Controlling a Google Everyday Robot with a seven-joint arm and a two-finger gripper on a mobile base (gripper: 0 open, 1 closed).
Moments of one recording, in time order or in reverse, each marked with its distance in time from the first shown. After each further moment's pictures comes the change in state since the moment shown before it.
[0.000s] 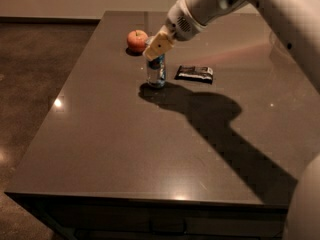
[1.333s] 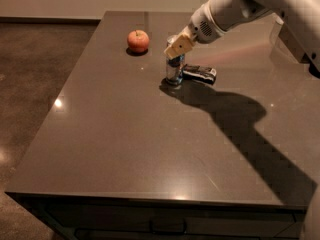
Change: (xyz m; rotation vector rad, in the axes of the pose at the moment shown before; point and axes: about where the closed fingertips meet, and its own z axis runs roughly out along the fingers) arm 0.042 -0.045 -0.026 0.112 -0.033 0.063
